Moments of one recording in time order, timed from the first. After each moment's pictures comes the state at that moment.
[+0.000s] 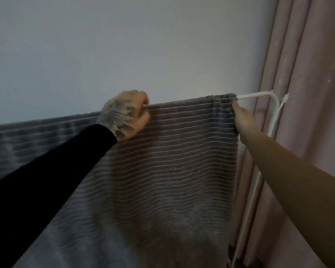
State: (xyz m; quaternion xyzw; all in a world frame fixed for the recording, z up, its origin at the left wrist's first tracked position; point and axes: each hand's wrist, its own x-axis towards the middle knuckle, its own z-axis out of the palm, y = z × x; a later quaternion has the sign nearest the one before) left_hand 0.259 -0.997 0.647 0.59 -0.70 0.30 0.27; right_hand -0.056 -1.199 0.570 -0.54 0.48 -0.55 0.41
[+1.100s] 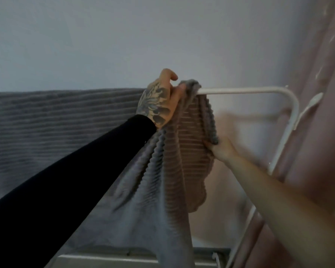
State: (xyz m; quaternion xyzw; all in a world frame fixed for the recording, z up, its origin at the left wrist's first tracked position) left_hand 0.027 -1.152 0.612 0.67 -0.57 0.21 0.43; right_hand -0.111 -1.338 0.449 -0.74 0.40 -0.31 0.44
